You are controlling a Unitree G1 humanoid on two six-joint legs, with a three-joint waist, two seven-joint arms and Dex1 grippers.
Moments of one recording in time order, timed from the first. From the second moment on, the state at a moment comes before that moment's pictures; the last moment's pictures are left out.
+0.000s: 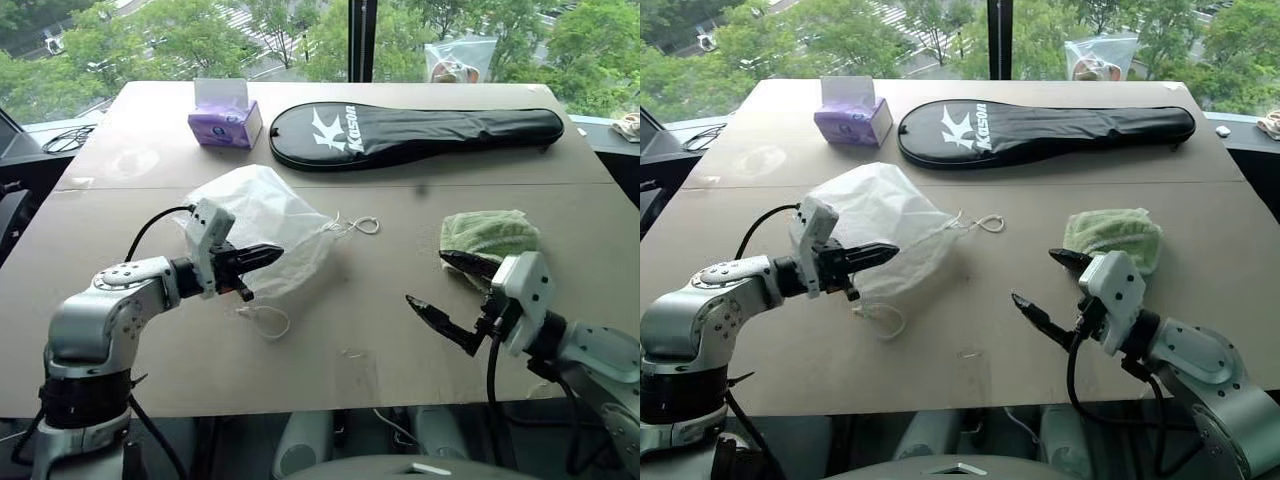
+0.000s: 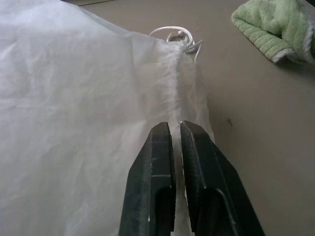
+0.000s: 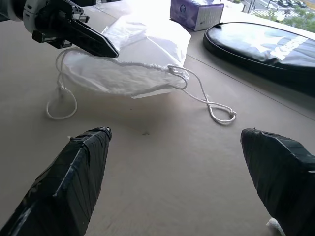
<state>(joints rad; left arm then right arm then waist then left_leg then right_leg) -0.22 0.75 0.23 -0.30 -0.50 0.87 -0.86 0.14 -0.62 -0.08 -0.89 0.56 0.60 0.56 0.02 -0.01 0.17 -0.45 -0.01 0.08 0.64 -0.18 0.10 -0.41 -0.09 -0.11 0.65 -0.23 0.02</state>
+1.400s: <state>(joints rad) -0.32 0.59 -0.04 0.09 0.28 0.10 -0.44 0.14 -0.59 -0.07 -0.88 0.49 0.62 0.45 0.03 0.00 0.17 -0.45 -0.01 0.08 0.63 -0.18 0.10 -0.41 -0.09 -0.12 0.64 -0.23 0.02</state>
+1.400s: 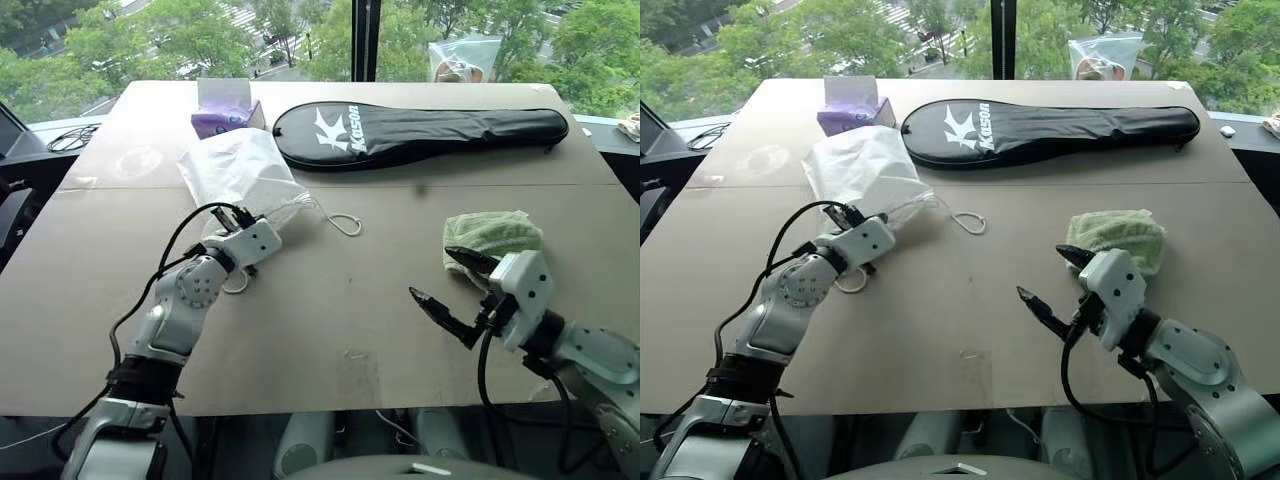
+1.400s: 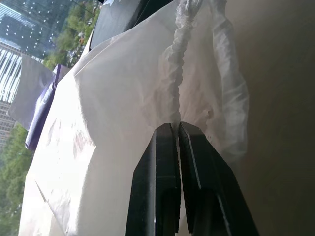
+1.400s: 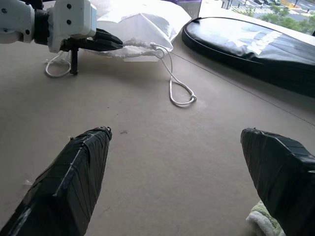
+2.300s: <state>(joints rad) -0.68 0.46 0.45 -0.10 -0.80 1.50 -0.55 -0.10 -0.54 -0.36 -0.68 0.65 0.96 0.21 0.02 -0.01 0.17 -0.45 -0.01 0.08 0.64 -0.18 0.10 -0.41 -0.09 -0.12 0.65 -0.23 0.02</state>
